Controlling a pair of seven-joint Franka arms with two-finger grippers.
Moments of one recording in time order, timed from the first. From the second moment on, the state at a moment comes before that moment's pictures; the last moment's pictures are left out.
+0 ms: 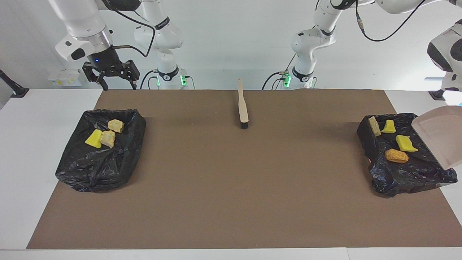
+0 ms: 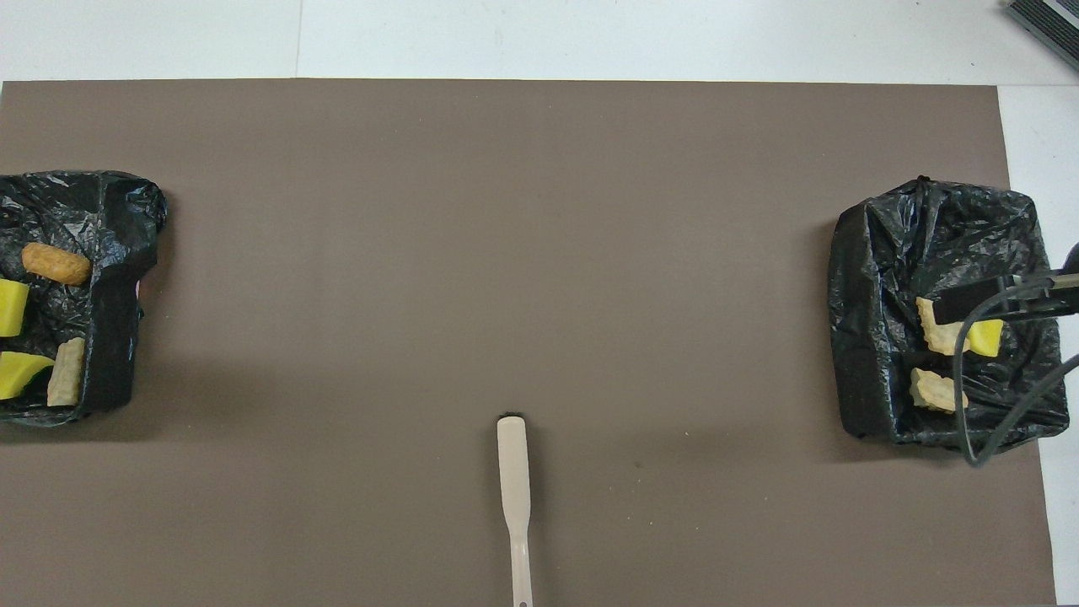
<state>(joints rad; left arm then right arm) 0.28 0.19 0.01 -1.55 0.89 1.99 1.55 -0.10 -0.08 0.08 -1.62 0.01 1.53 -0.05</state>
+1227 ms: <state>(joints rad) 0.28 0.19 0.01 -1.58 0.38 1.95 1.55 -0.08 -0.08 0.08 -1.62 0.01 1.53 -0.02</state>
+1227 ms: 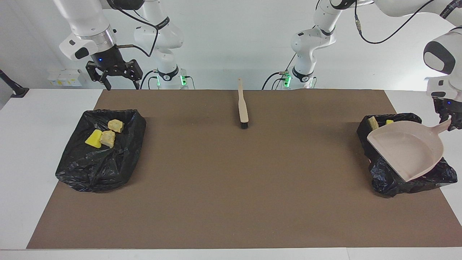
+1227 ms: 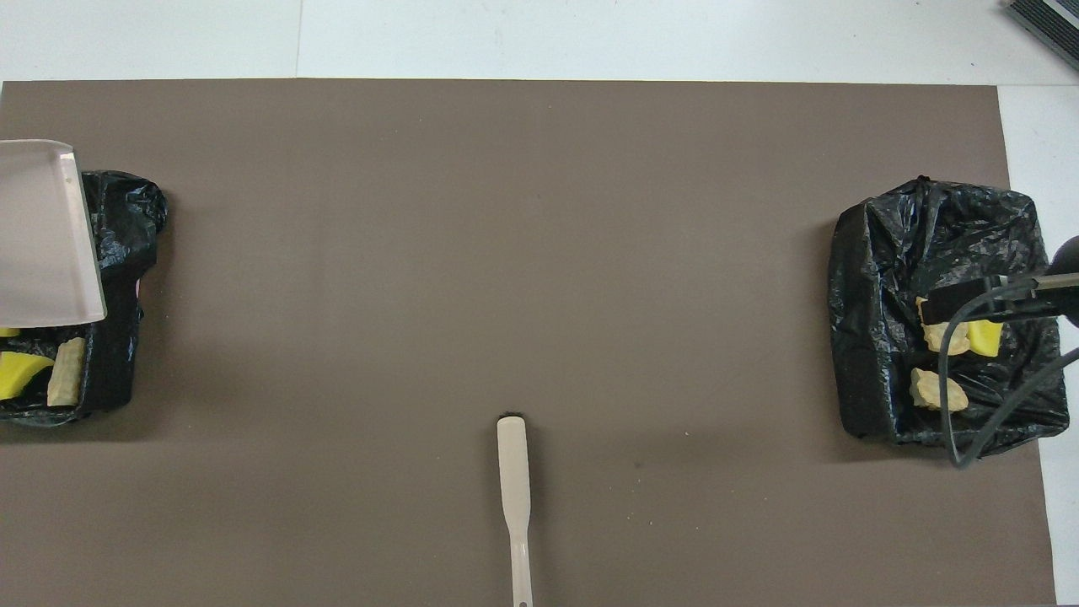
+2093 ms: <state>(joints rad) 0.05 0.15 0.00 -1.76 0.26 1.92 1.06 -0.07 -0.08 0.08 -1.62 0.01 1.53 0.01</state>
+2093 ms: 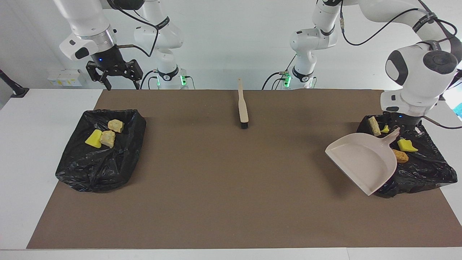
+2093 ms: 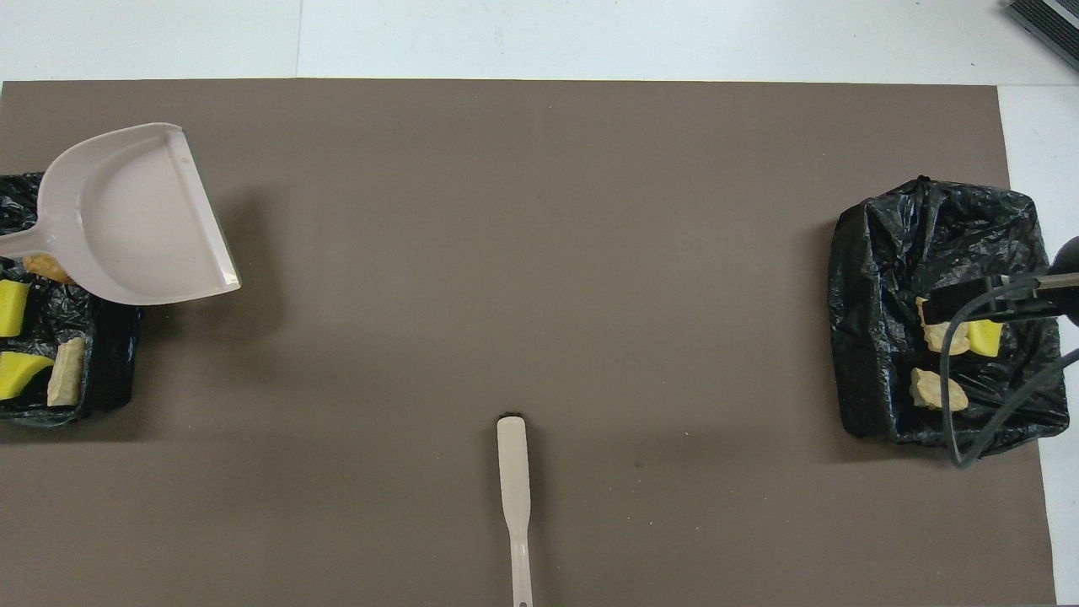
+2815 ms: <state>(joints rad) -0.26 0.14 0.00 -1.81 0.15 1.86 0.33 -0.07 -0.08 0.08 -1.62 0.01 1.53 0.02</state>
